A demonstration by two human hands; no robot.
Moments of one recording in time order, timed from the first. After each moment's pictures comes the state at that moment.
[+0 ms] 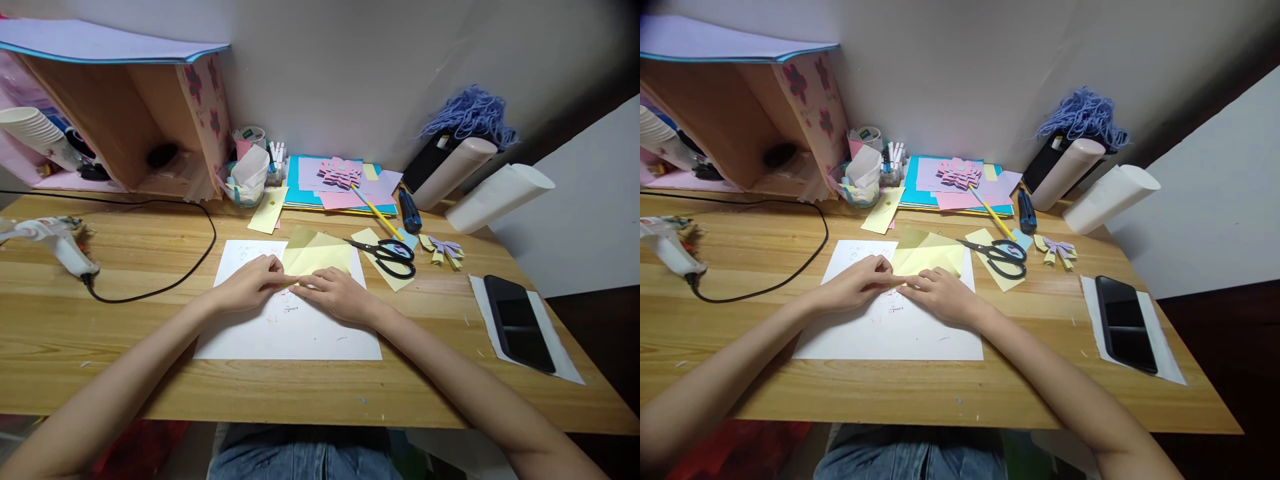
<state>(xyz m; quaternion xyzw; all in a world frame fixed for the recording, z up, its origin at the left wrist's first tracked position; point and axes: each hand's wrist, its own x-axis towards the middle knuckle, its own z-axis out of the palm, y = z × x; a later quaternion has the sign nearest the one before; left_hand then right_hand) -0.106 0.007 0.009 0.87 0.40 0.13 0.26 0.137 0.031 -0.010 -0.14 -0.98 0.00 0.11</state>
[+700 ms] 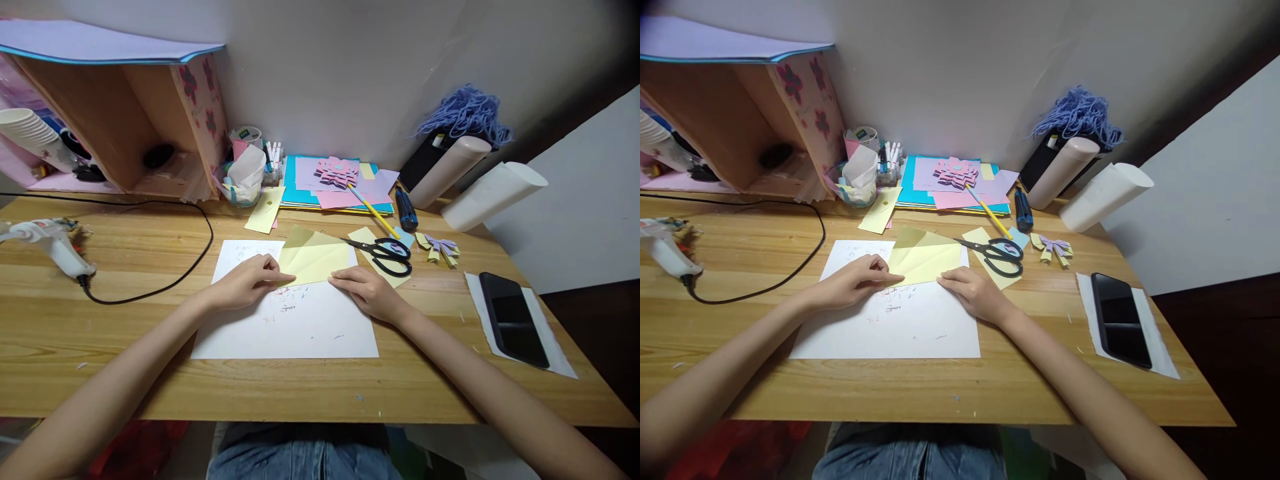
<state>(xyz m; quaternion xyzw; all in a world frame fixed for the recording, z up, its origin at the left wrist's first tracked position) -0.111 0.010 0.006 0.86 0.40 0.14 0.29 0.197 0.034 -0.023 -0.24 -0.93 0.14 0.24</state>
